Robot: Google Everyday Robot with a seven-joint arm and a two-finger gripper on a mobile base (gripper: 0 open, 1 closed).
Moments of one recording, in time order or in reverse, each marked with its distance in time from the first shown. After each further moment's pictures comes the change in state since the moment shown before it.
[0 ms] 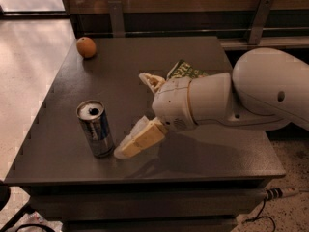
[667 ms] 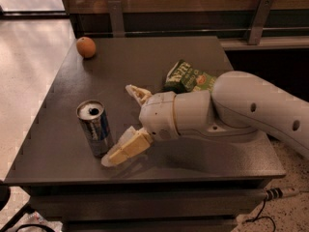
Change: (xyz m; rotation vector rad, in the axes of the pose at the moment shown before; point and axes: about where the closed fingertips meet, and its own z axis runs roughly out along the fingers) arm 0.011 0.012 0.039 -0.058 -0.100 0.032
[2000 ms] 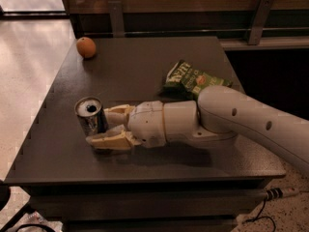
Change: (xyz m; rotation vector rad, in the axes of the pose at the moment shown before) arm -0.006 0.018 0.032 -0.126 -0.180 0.002
